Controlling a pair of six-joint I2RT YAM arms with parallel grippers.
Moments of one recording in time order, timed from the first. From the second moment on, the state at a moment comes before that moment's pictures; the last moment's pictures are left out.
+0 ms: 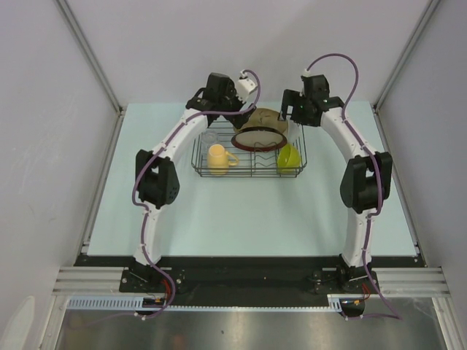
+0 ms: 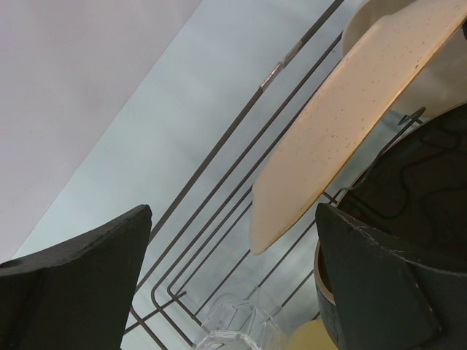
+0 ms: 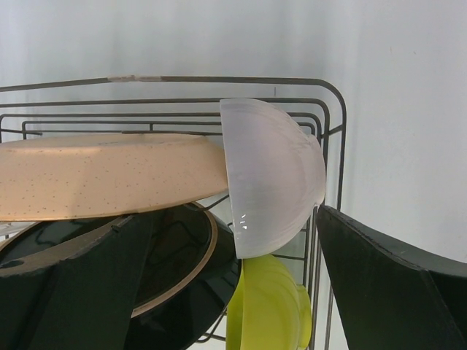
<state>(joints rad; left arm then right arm) -0.44 2.25 2.19 -0.52 0.23 0.44 0.22 2.05 1.92 -0.60 -0.06 0.34</state>
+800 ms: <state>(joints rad) -0.41 1.68 1.56 -0.37 0.25 0.45 0.23 2.16 2.10 -0.66 -0.05 0.32</state>
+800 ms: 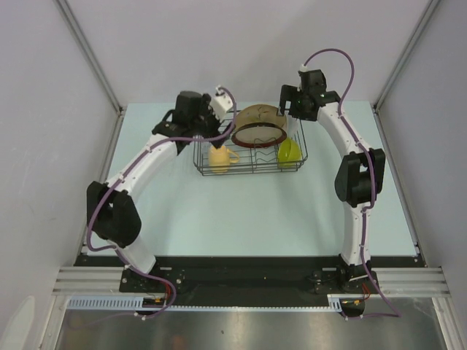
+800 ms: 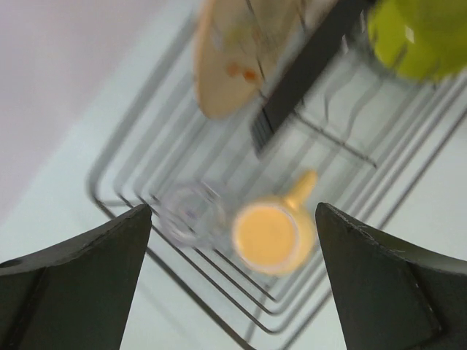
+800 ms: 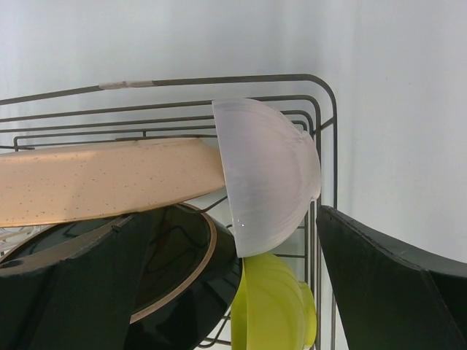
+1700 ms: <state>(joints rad) -0.31 1.56 1.34 -0.43 0.35 0.36 0.24 1.97 1.91 -0.62 -0.01 0.30</state>
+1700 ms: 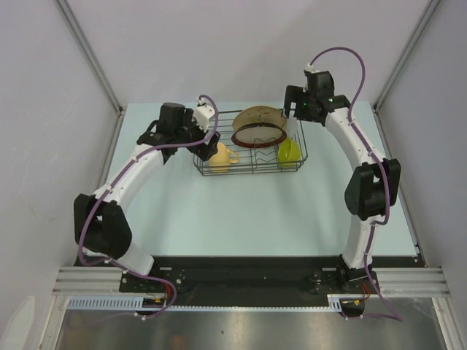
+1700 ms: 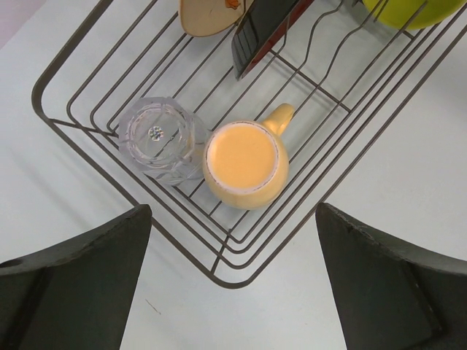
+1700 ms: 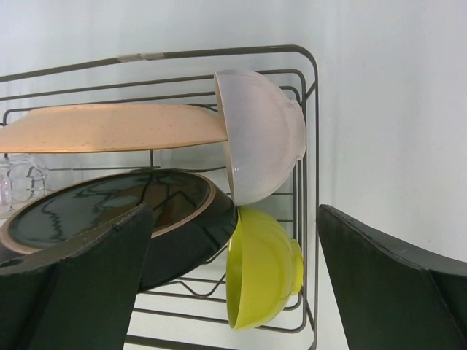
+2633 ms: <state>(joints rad) -0.27 1.27 1.37 -0.78 0.28 0.16 0.45 1.36 1.44 -0.62 0.08 0.33</state>
